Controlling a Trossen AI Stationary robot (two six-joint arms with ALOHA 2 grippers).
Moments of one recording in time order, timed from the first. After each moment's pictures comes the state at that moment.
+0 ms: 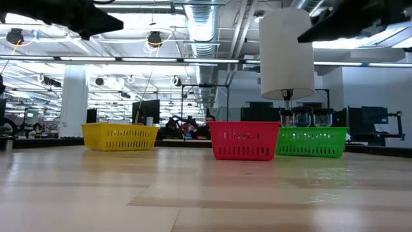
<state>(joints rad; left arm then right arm) 0.02 0.37 0.38 -0.03 -0.39 0.15 0.29 0.80 0.55 -0.18 0.37 -0.17</state>
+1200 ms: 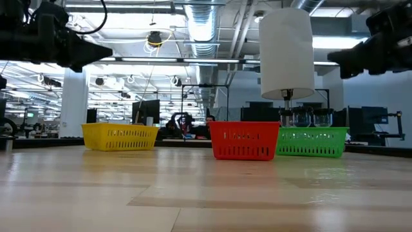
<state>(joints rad) 0.02 0.00 0.01 0.11 -0.32 0.10 0.03 0.02 0.03 -0.03 0.03 -0.11</state>
